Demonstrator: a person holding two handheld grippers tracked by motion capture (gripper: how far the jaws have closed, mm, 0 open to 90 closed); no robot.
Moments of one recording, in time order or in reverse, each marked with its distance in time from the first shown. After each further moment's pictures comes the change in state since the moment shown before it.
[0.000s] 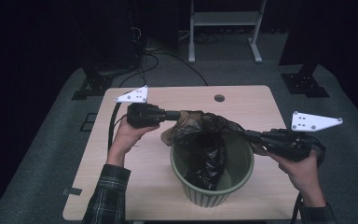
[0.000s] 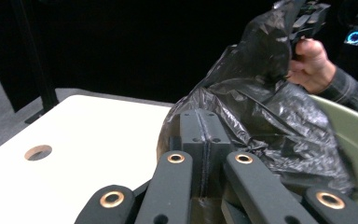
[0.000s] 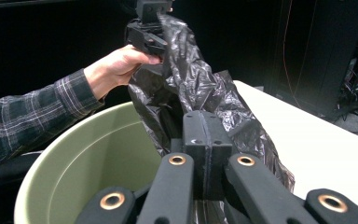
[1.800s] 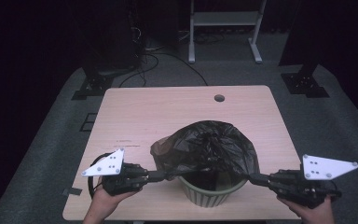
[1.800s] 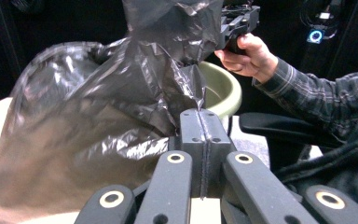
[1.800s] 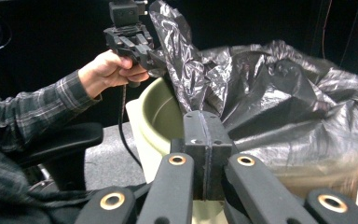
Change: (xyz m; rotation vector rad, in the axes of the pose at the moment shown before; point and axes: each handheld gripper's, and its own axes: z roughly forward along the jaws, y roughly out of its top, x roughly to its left) left arm -0.150 -0.066 -0.045 -0.053 -0.020 0.000; right arm 0.068 -0.049 -0.034 0.033 0.105 0.010
